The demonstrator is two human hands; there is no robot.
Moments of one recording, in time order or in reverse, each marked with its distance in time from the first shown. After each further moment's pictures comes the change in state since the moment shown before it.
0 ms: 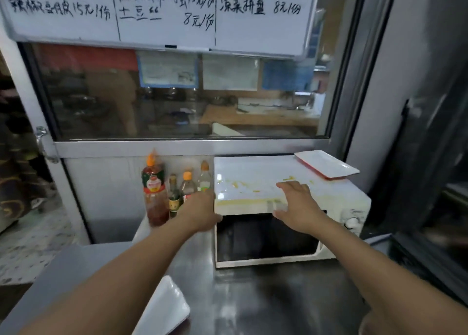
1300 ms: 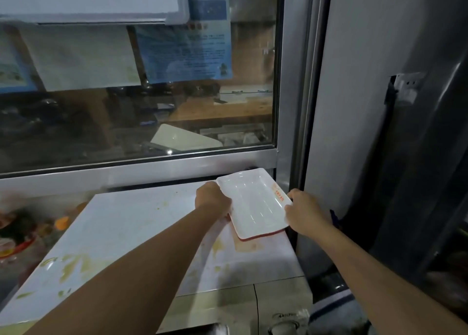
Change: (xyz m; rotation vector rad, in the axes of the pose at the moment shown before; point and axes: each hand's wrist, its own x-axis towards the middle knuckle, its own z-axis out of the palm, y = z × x) left_hand 0.307 0.279 0.138 -0.430 0.076 -0.345; right_hand 0.217 0.328 -0.023 0.244 0.018 0.297
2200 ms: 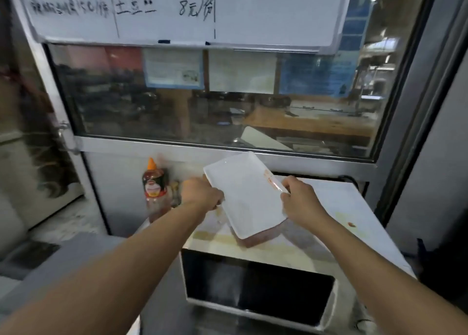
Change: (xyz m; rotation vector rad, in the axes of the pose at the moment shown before) left_hand -0.108 -0.171 -0.218 -0.390 0.301 -0.190; right_hand -0.124 -0.212 0.068 0.054 -0.100 -0.397
